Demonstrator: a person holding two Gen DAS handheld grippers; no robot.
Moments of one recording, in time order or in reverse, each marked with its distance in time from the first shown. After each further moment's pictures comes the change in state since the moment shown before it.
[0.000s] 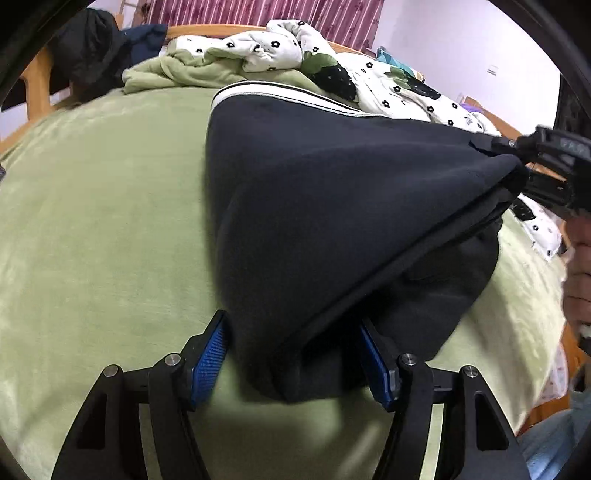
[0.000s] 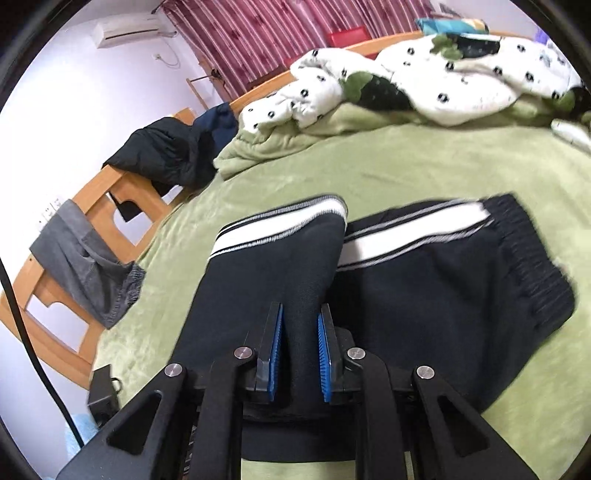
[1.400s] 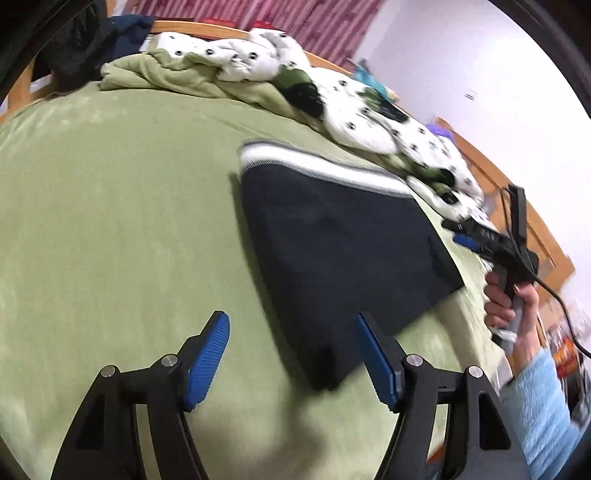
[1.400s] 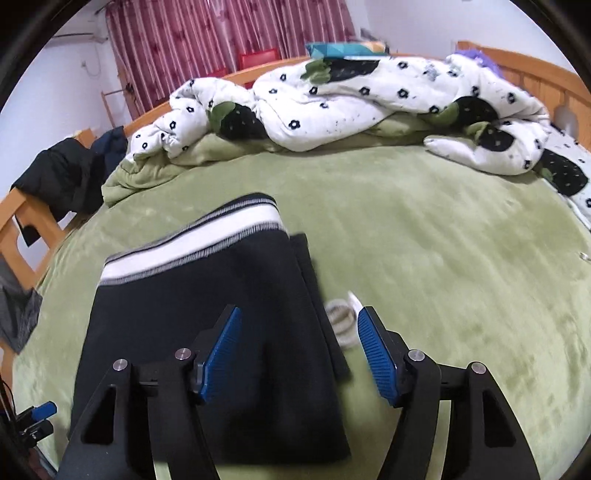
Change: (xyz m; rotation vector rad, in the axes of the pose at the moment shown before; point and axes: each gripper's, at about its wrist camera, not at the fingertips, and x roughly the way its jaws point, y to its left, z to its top) left arm -0.034 -0.001 0.048 -0.060 0.000 -0.179; right arm -0.025 -0.138 0.030 0.069 -0.031 -0.370
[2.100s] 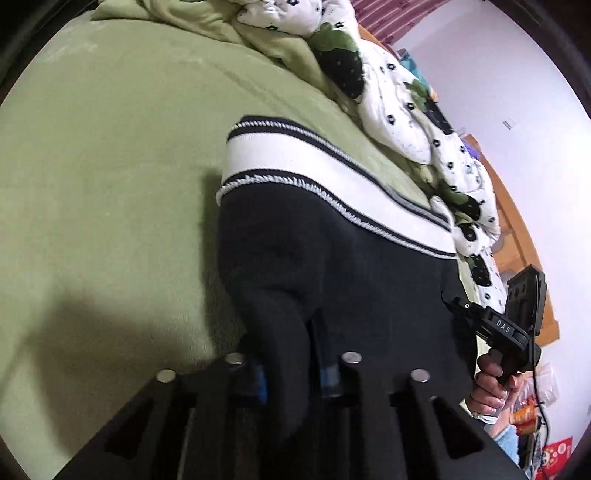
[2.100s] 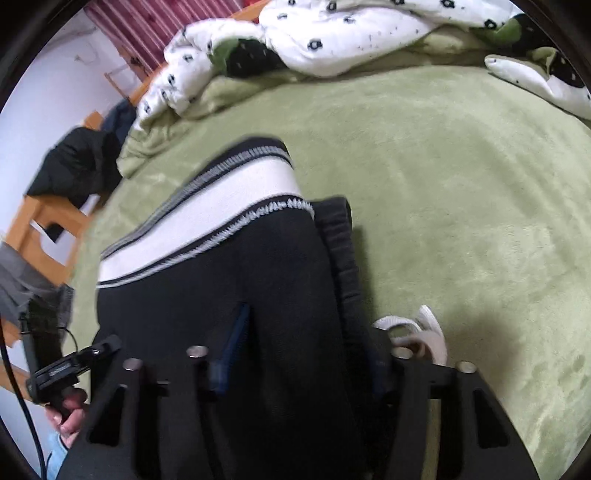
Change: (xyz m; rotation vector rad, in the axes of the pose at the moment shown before) left arm 0.134 0.022 0.075 -0.189 0.150 -0.118; right arm 0.071 -0.015 0.007 0.062 0.205 0.249
